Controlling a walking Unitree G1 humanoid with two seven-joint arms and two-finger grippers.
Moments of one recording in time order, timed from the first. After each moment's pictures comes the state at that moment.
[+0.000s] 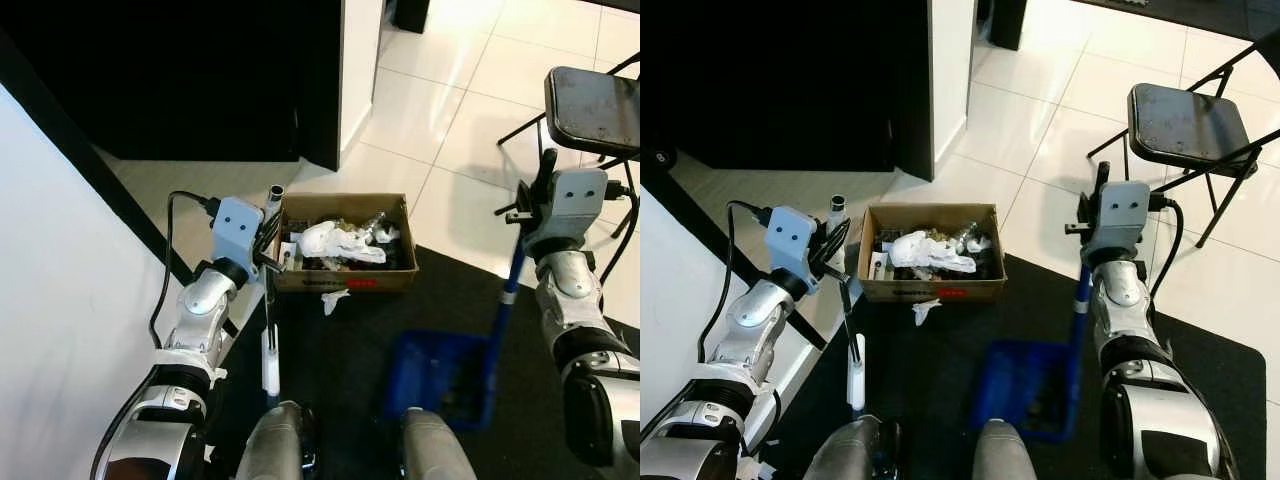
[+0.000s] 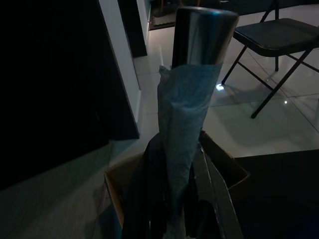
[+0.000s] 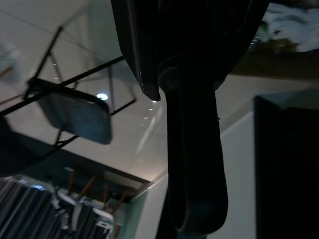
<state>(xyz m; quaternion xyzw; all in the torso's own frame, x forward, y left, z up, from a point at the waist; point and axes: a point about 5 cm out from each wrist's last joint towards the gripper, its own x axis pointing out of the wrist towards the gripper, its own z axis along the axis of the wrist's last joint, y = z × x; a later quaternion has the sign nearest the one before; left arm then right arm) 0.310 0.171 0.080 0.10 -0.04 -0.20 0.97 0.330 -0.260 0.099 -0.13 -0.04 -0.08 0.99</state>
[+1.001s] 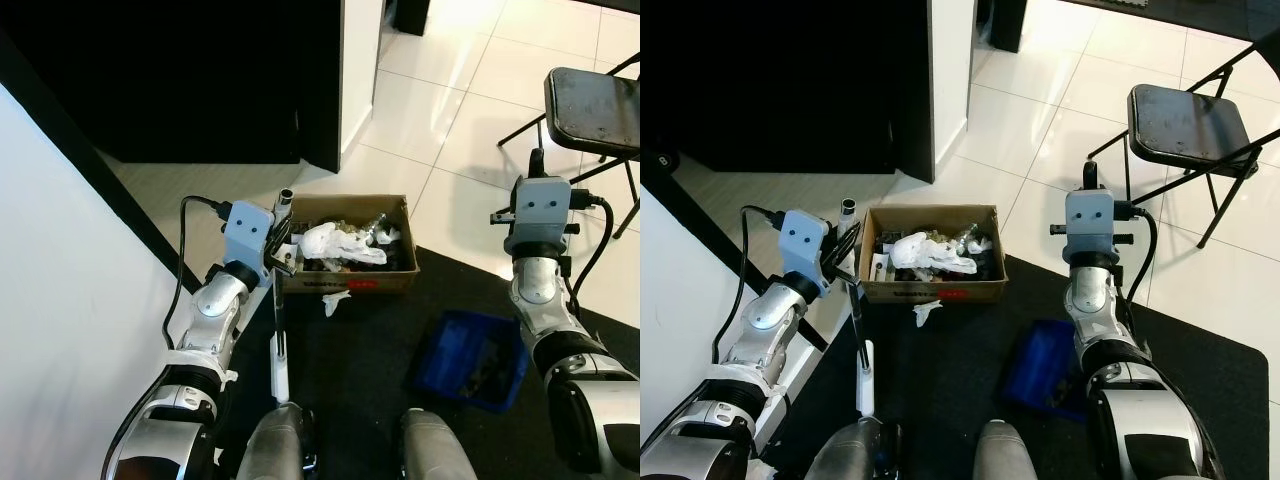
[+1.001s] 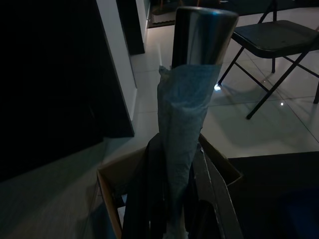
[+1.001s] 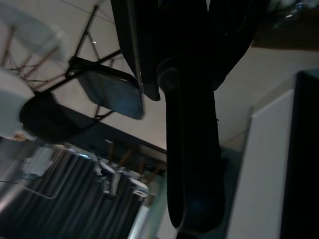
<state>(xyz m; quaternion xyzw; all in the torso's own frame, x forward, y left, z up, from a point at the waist) 0.309 0.159 0.073 0.08 -0.03 -0.19 0.98 0.329 -0.218 0.093 -0.17 -0.09 -0.11 0.98</state>
